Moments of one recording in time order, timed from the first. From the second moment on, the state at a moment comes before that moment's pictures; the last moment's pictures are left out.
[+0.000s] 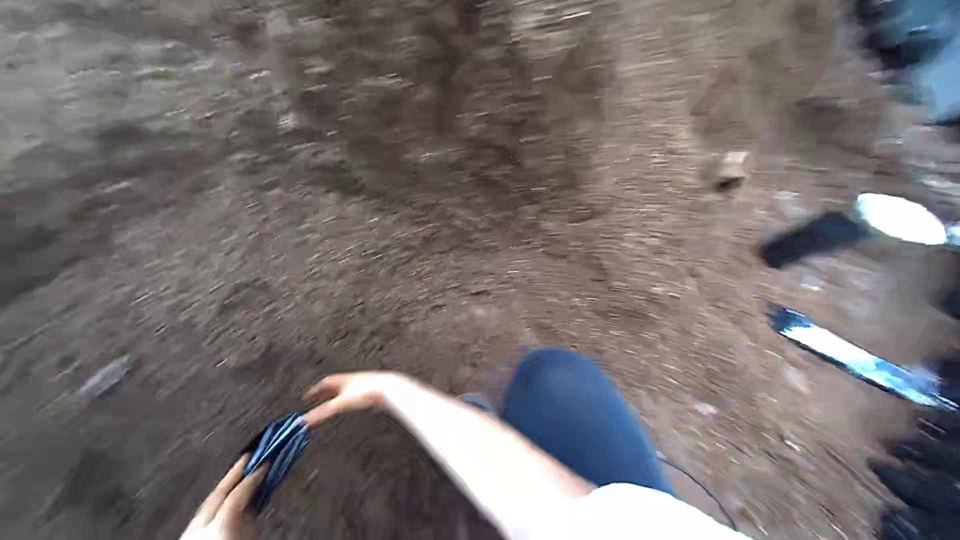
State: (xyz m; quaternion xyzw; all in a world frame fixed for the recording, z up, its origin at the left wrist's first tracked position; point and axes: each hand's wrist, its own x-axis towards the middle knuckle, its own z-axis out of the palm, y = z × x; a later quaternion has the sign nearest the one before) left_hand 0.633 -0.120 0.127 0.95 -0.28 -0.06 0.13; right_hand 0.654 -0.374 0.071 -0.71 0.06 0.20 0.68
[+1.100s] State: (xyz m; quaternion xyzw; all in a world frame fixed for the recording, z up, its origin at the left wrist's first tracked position) left_hand 0.687 -0.116 0.050 0.86 0.13 -0.24 0.43; right_hand 0.721 -0.303 0.017 -0.38 0.12 0.29 0.87
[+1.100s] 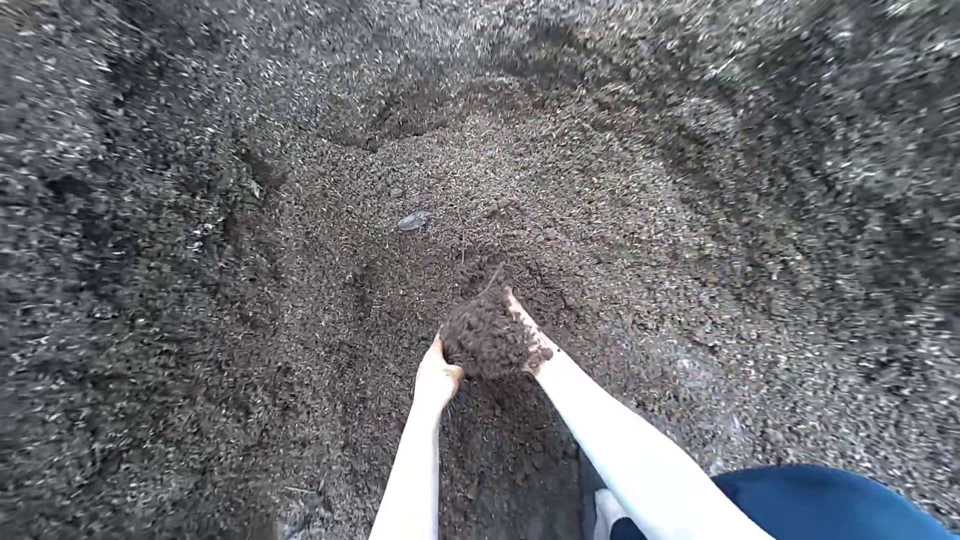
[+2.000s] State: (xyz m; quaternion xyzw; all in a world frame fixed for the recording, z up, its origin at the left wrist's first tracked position) left_hand 0.652 -0.035 0.073 0.85 0.14 -0.18 0.47; right_hand 0.737 -0.226 -0.087 -0.19 0.39 0.10 0.90
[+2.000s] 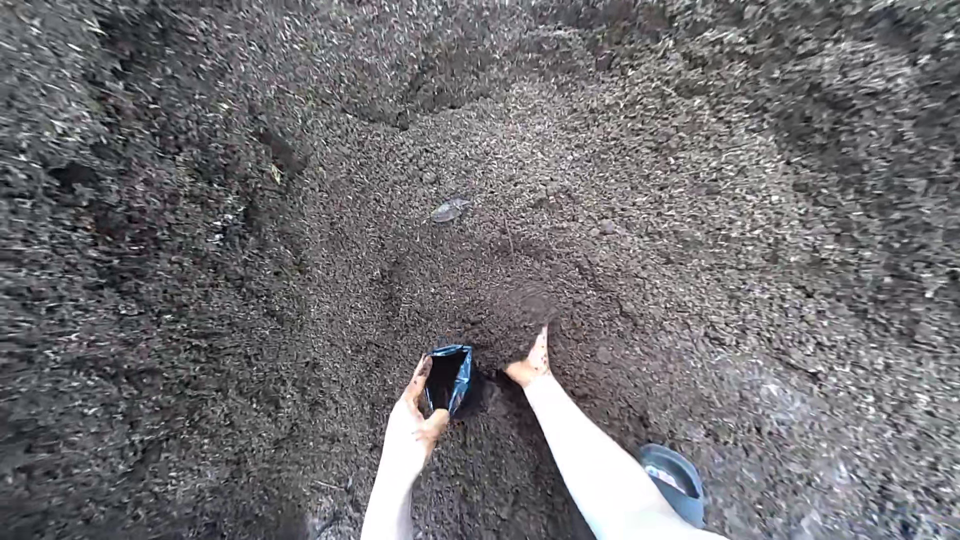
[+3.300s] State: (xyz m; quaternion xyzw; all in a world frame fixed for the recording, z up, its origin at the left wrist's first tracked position) left_hand 0.657 -0.034 0.095 0.86 0.13 -0.24 0.43; right_hand 0.585 -0.258 -0.106 -0.36 0.39 0.55 0.65
